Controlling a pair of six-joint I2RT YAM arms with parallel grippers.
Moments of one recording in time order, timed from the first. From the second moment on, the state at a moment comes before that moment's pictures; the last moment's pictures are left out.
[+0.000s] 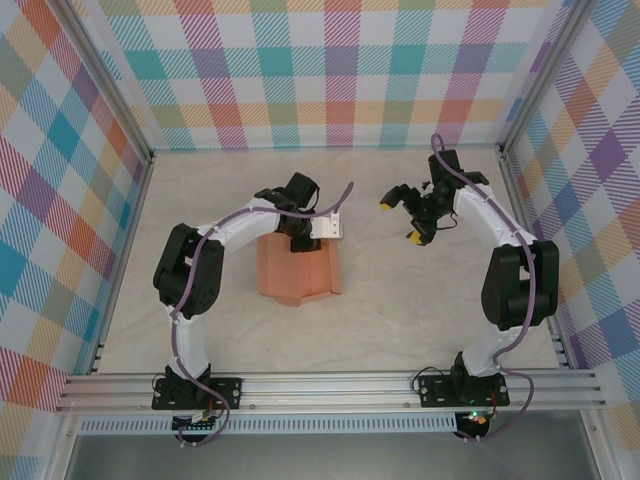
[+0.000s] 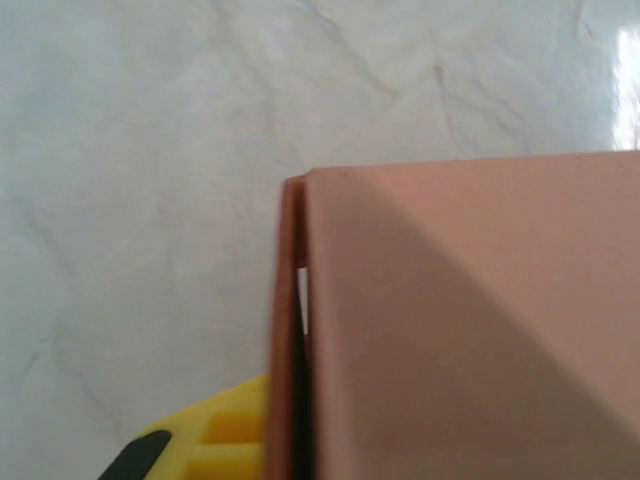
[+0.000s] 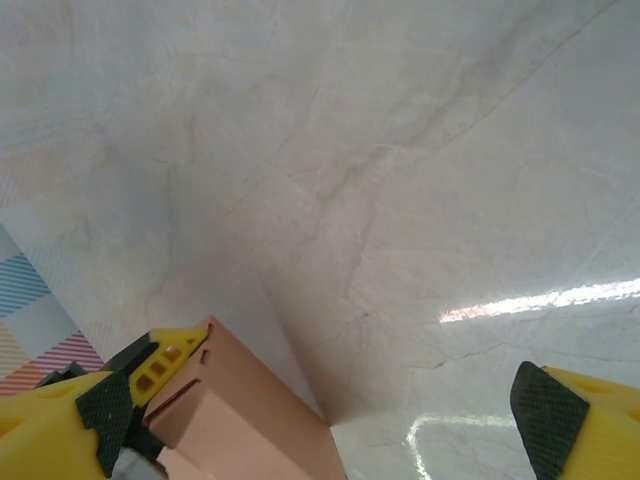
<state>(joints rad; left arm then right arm) -0.56 1.99 1.51 -0.72 0.25 1.02 0.15 1.74 1.40 -0.88 -0.50 0.81</state>
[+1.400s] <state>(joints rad) -0.30 1.31 0.92 -0.35 0.15 0.00 0.32 1.78 1.45 -1.11 -0.40 1.12</state>
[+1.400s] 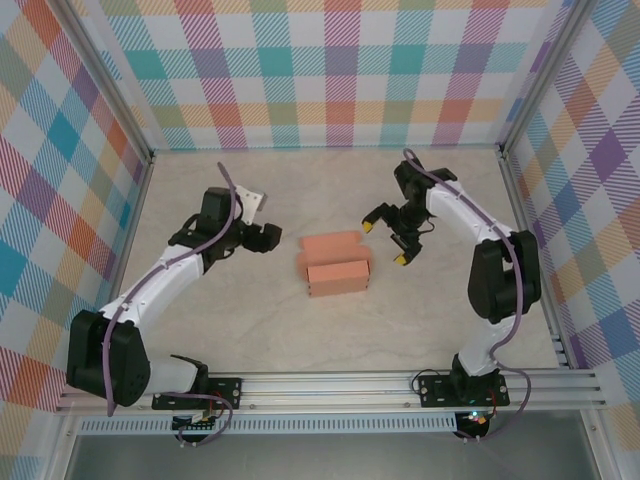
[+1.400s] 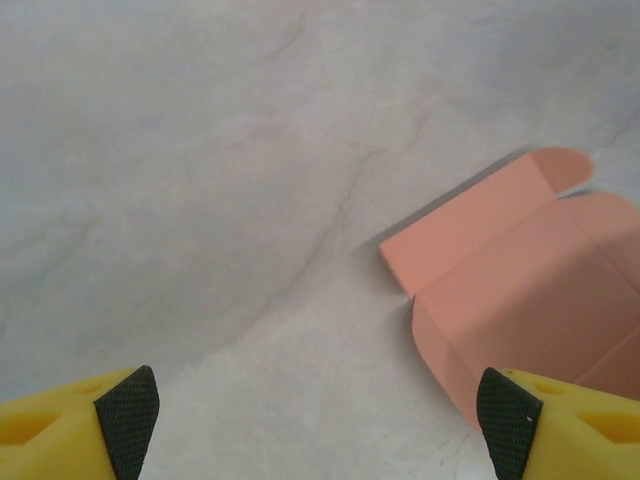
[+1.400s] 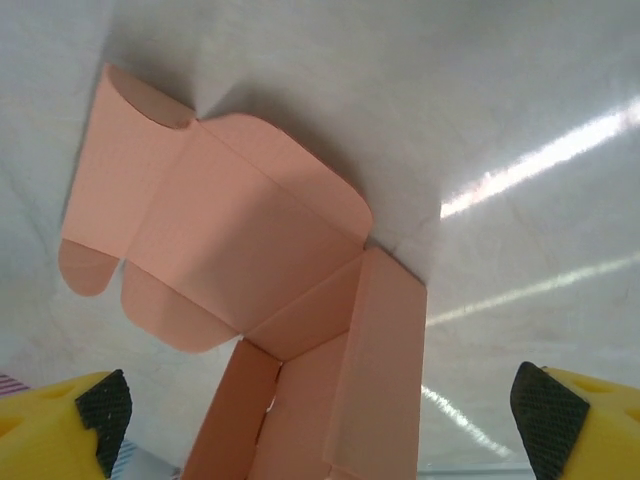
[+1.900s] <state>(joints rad) -0.46 1.19 0.63 0.03 0.51 -0.03 0.39 1.62 1.19 -0.95 -0.57 1.70</state>
